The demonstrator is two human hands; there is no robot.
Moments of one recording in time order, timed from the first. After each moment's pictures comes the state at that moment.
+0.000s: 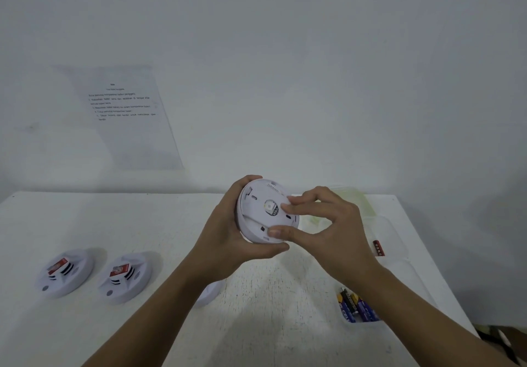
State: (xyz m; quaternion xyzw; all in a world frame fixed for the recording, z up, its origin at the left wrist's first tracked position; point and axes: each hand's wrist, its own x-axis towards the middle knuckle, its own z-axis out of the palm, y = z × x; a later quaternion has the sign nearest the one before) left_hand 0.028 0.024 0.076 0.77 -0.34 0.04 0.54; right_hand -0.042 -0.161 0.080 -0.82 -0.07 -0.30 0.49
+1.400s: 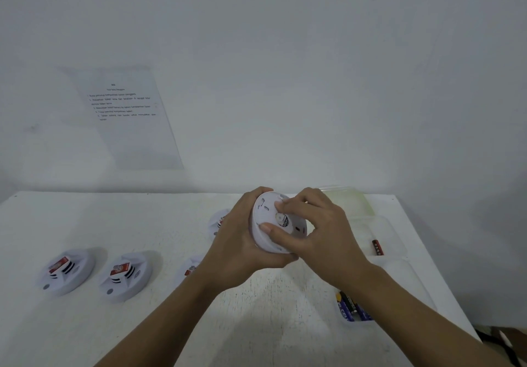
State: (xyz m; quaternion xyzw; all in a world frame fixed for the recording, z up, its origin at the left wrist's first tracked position) left_hand 0.014 0.010 0.067 0.76 -0.37 0.04 0.53; right_hand -0.038 -0.153 0.072 -0.87 -0.09 -0.30 0.38
